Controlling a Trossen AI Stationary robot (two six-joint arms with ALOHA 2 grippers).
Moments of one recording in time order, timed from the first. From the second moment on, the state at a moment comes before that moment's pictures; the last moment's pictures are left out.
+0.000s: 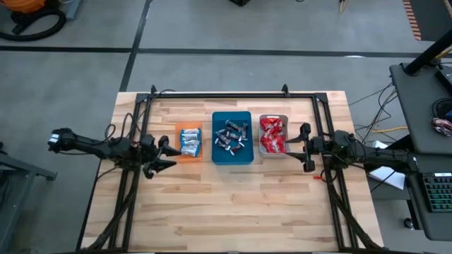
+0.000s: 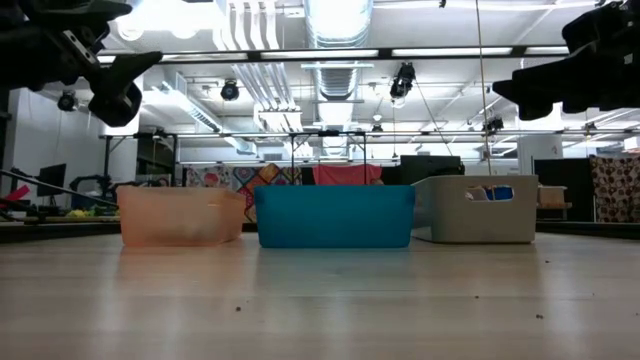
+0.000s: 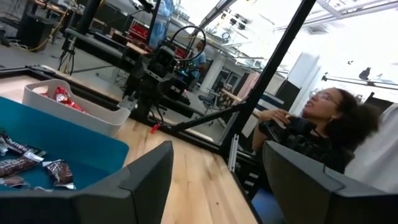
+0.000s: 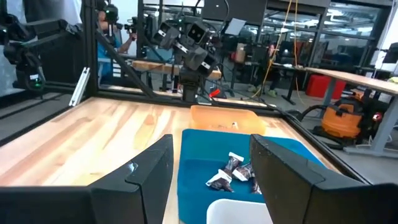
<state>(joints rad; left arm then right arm) -0.21 0.26 0.04 0.38 -0.09 -0.48 -0.17 0.09 0.01 0.12 -0.21 -0.12</state>
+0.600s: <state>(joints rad) -0.21 0.32 0.04 0.38 -0.09 -0.48 -0.17 0.09 0.01 0.12 -0.21 -0.13</state>
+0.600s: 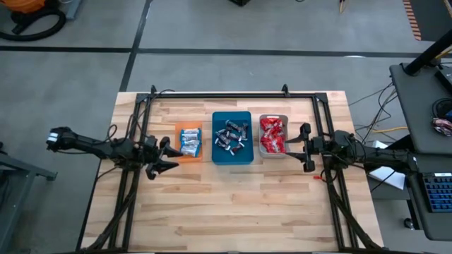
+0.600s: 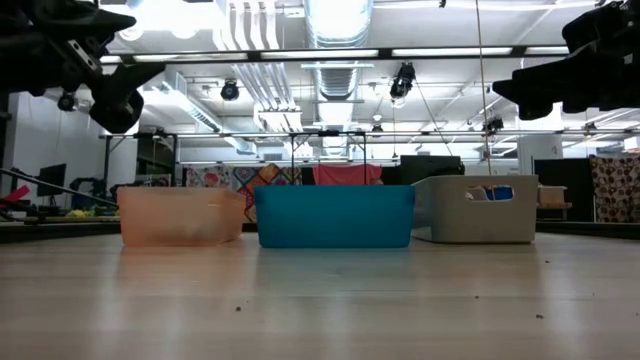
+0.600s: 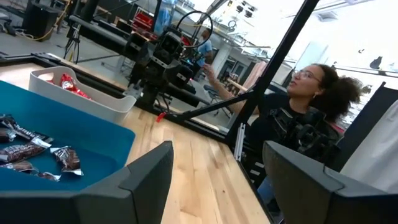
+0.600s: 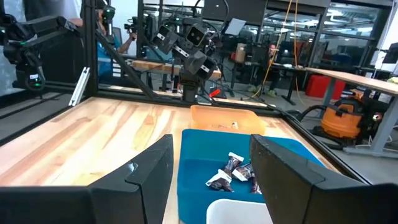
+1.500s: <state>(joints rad) -0.21 0.38 0.04 0.38 -0.09 -0.48 -0.17 0.09 0.01 0.12 -0.21 -0.13</state>
